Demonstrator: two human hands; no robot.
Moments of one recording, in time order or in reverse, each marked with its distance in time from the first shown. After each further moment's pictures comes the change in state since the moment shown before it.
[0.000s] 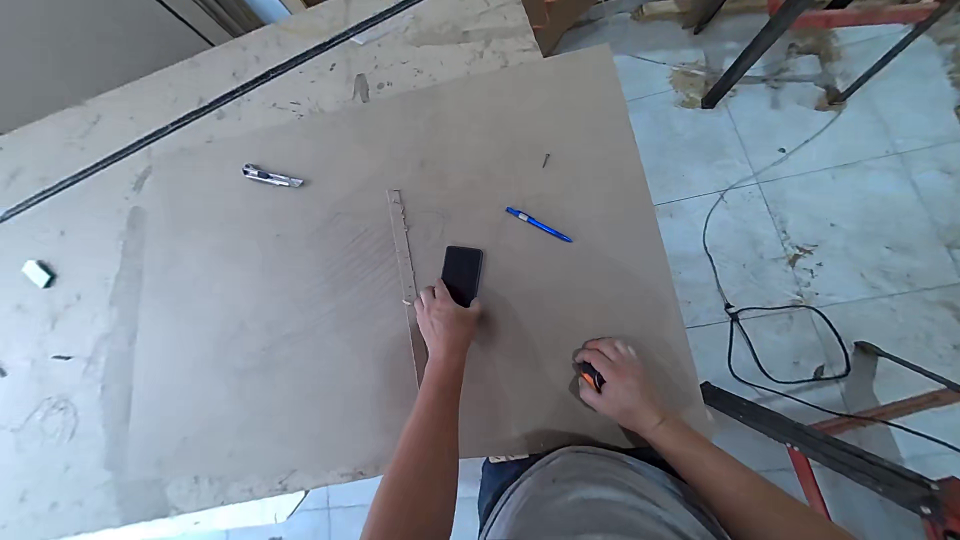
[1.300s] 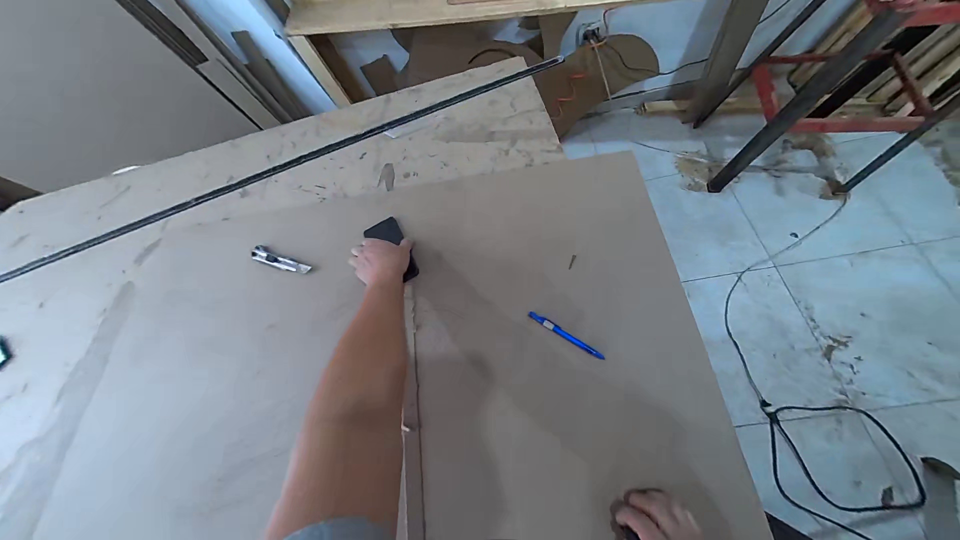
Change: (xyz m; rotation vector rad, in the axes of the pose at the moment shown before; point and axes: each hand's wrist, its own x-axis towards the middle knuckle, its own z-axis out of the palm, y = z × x) left_hand 0.347 0.030 -0.080 -0.144 0.126 -0.309; right_hand 0.010 0.002 0.000 -0.020 -0.005 0.056
